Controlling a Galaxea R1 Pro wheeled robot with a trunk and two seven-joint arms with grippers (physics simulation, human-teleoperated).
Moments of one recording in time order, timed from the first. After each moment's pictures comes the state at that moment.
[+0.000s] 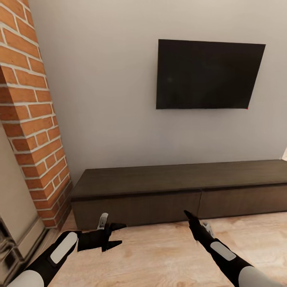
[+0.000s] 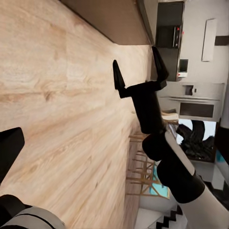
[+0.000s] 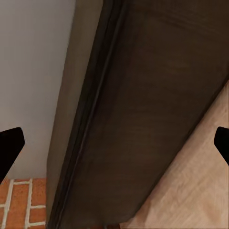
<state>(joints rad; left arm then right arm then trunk) -0.52 0.20 -0.31 -0.70 1.14 0.99 -0.60 -0.61 -0.20 0.65 -0.36 -1.85 0.05 0.40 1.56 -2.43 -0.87</state>
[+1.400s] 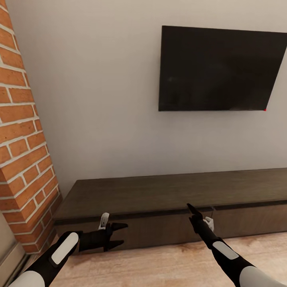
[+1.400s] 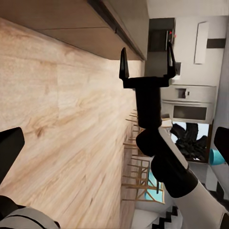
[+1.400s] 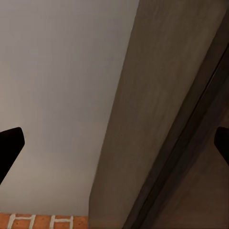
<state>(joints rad) -0.51 0.20 -0.32 -0.71 1.14 0.99 -0.62 -0.61 -0.20 0.57 -0.35 -1.85 0.06 0.60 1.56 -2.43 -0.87</state>
